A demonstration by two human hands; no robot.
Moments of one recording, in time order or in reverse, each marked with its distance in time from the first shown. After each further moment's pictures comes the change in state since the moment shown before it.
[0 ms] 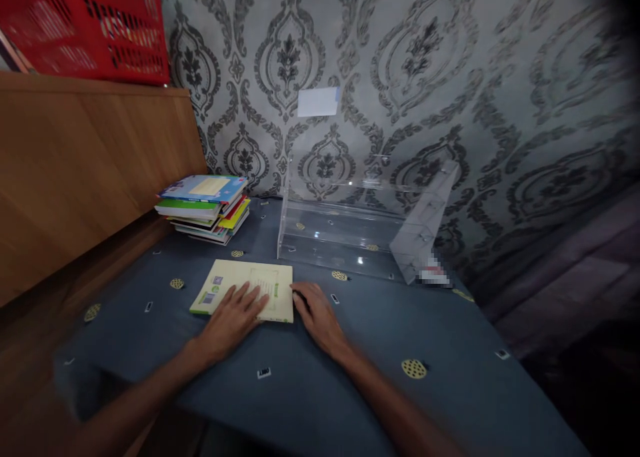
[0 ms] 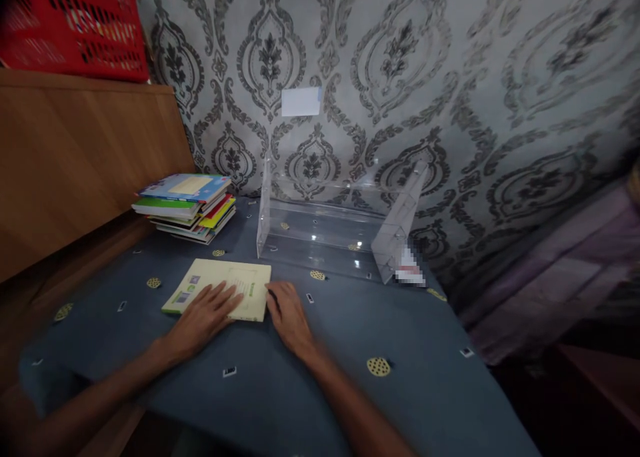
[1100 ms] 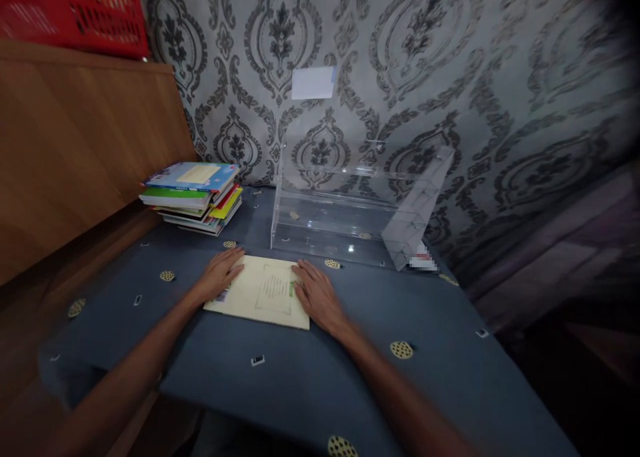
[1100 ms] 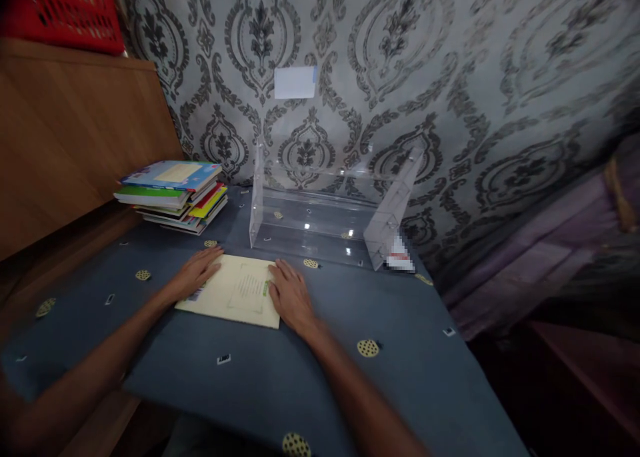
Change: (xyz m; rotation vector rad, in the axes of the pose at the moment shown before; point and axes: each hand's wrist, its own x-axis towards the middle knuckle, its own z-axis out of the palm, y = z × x) left_hand 0.046 -0.077 0.013 -0.457 -0.035 -0.218; right_hand 0.004 0.025 -0.009 -0.403 -0.182 0.062
